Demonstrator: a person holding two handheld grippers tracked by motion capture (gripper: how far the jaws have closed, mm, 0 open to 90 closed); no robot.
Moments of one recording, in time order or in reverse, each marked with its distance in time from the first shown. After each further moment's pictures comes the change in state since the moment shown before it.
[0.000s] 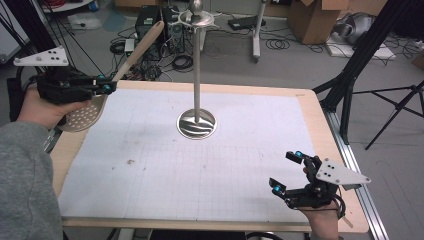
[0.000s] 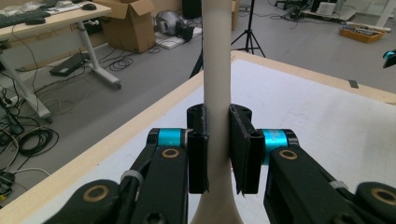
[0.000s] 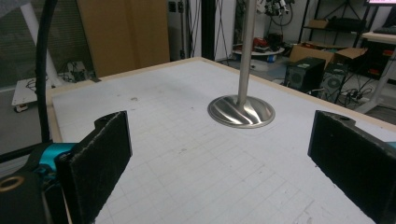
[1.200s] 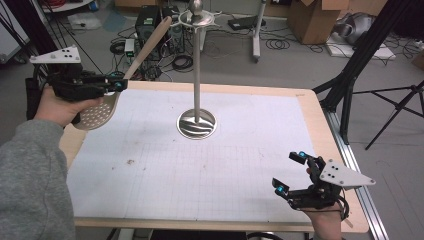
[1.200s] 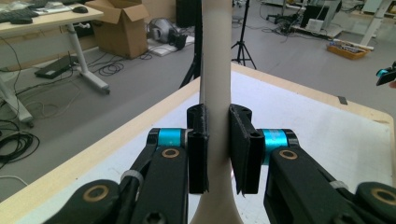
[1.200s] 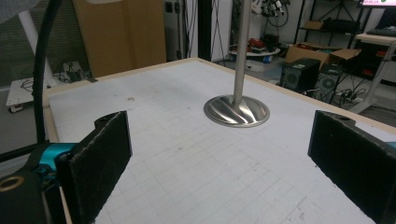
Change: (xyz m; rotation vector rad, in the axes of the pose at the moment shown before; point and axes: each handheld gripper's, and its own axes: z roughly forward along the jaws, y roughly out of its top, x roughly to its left) left arm 0.000 0.000 0.023 -0.034 -0.034 -0.047; right arm -0.001 0.000 -0.007 0.000 -0.014 -0.004
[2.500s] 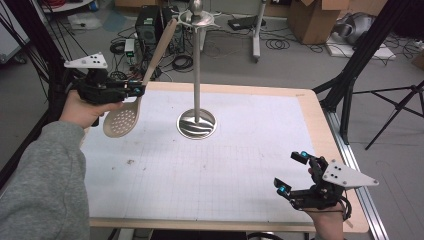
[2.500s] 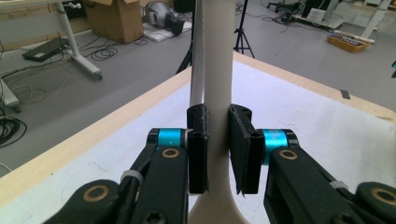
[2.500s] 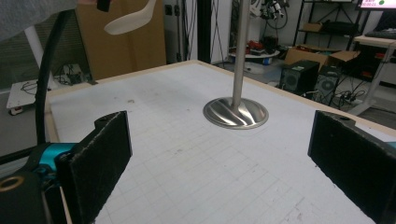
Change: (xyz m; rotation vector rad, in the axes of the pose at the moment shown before) left arm -0.011 -0.007 0.043 0.064 0.008 -0.033; right arm -0.001 0.001 -0.004 -0.011 0.000 0.004
